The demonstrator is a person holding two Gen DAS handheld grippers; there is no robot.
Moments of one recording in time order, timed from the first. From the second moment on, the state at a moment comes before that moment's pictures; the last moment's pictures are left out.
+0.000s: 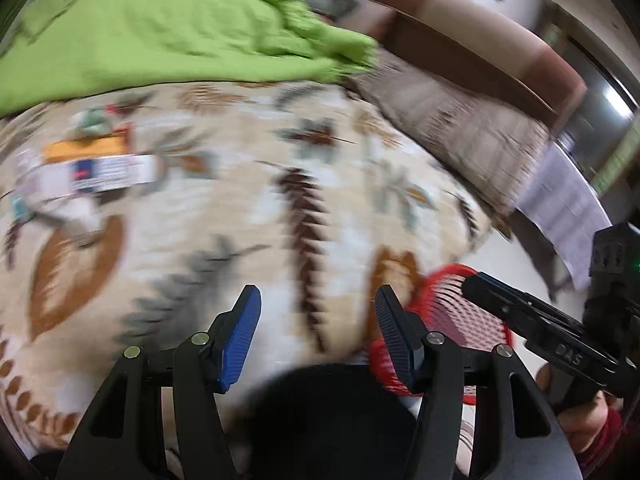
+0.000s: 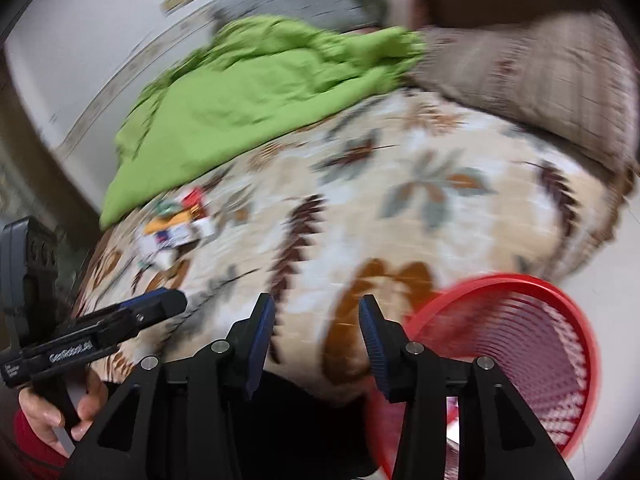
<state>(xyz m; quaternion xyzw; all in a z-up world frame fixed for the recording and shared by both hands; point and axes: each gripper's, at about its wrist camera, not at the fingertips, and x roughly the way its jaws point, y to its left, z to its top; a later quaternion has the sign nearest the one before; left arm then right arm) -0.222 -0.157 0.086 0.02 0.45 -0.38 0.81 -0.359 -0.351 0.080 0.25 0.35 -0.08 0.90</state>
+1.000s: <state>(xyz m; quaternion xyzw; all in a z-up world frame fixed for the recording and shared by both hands) -0.098 0.067 0.049 -0.14 0.43 -0.11 0.89 -0.074 -0.154 0.014 0.10 0.45 0.11 0.88</state>
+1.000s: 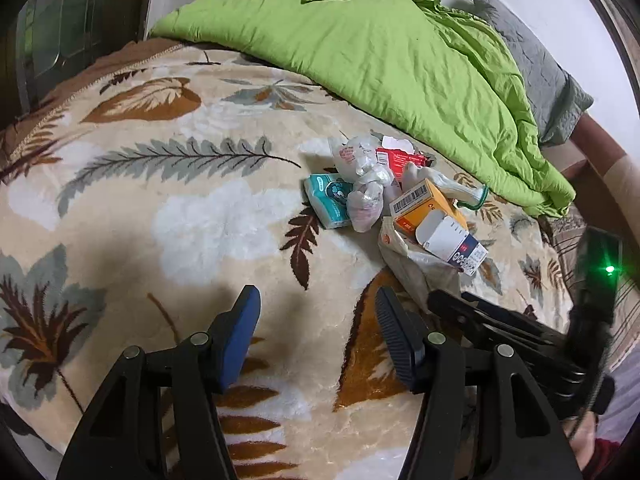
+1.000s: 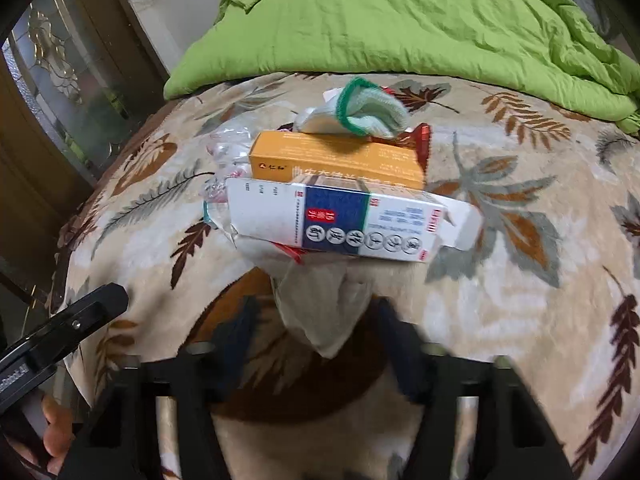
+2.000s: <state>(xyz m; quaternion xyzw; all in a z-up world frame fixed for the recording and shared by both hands) -0.109 -0.046 0.055 -0.07 0.44 -0.24 0.86 -0.252 -0.258 0.045 0.21 0.46 0.14 0.85</state>
